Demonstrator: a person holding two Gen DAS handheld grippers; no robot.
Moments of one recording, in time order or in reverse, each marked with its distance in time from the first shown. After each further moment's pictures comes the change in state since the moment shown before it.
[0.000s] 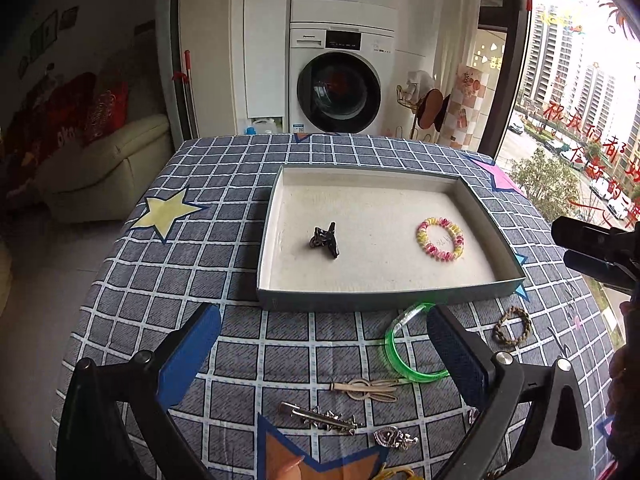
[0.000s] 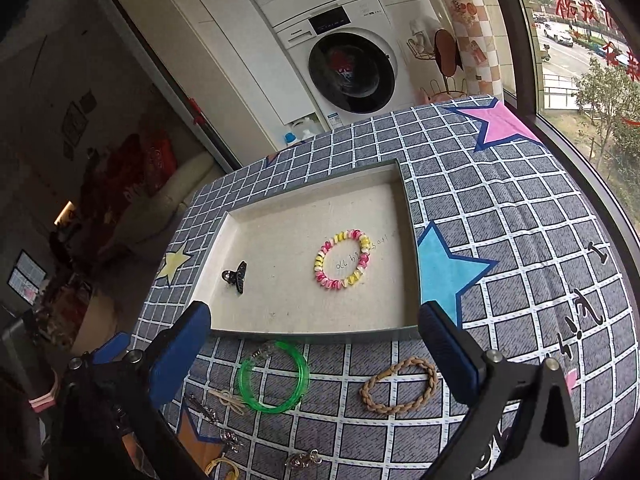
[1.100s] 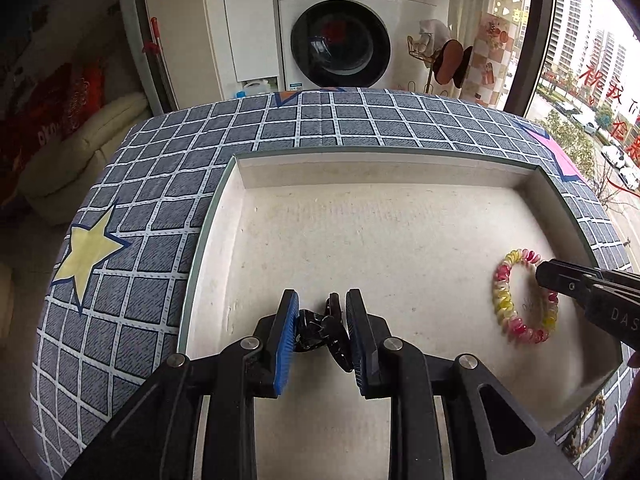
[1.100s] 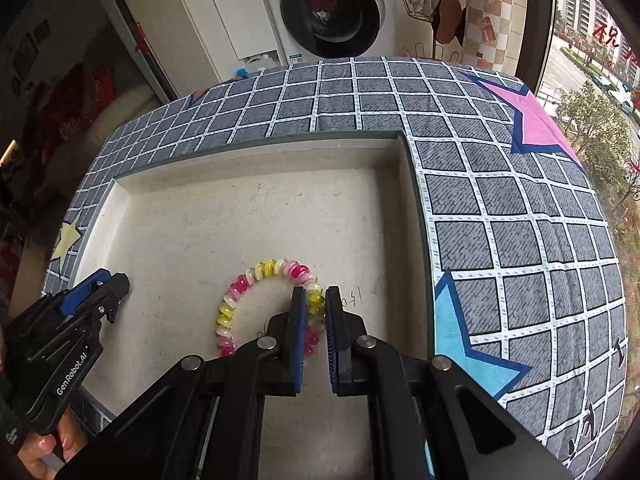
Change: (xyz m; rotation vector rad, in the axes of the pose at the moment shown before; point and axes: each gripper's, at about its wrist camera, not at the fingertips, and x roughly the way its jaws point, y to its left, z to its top) left arm 0.171 -0.017 0.066 0.047 0.174 0.051; right arm 0.151 -0.017 0.052 -0.114 0.237 -0.252
